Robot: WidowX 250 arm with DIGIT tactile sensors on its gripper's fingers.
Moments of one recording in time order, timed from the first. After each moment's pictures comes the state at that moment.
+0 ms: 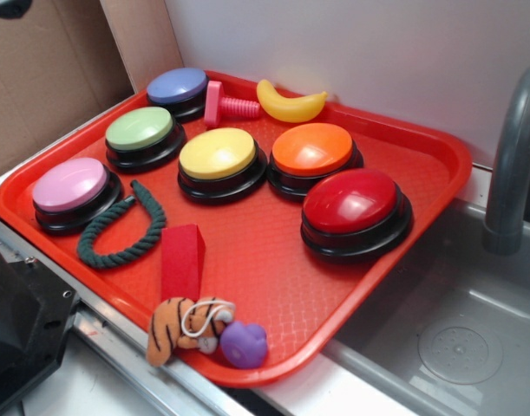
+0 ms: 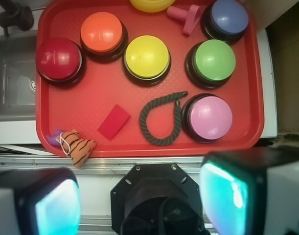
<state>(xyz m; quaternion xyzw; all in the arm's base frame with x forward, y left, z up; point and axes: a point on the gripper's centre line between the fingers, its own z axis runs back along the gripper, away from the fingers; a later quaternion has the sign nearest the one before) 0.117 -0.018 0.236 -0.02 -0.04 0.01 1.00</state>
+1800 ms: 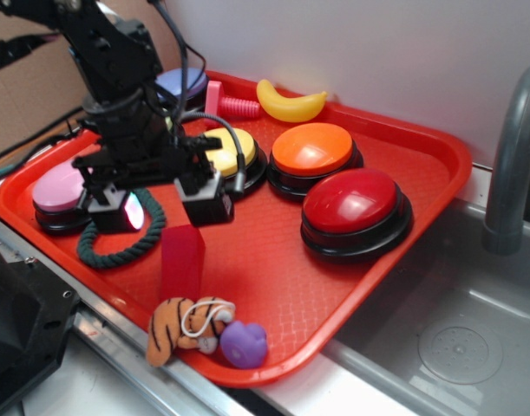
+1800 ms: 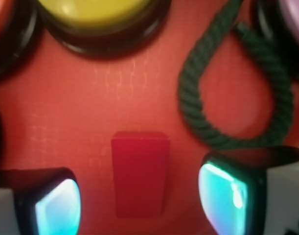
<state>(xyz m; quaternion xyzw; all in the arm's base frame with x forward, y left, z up) 0.167 -0.053 0.048 -0.05 -0.03 0.36 0.93</state>
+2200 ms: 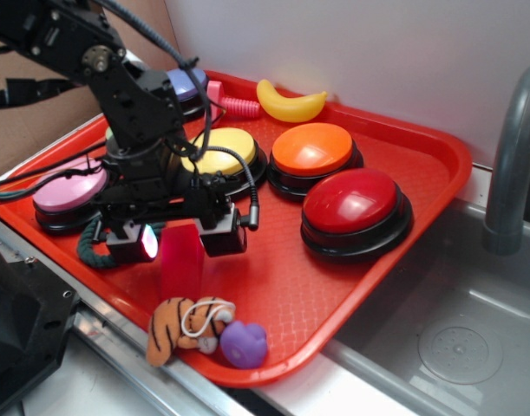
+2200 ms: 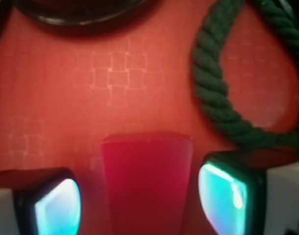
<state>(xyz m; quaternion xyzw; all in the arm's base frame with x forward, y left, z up) 0.169 -0.057 0.021 -0.03 -0.05 0.38 0.92</state>
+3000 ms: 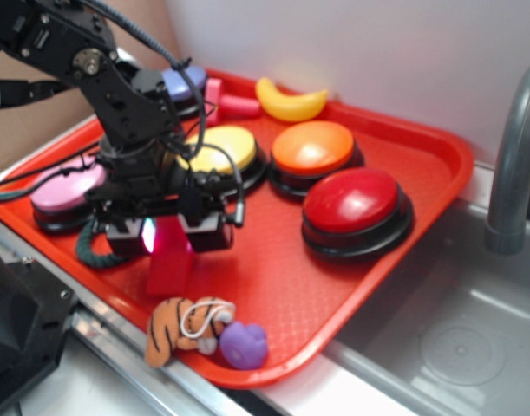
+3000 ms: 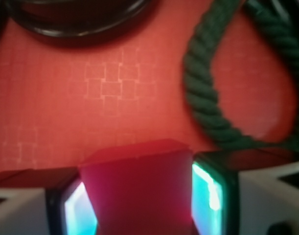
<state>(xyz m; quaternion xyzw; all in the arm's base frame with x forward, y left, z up) 0.170 -0.053 0.035 -0.01 -0.06 0.36 0.93</state>
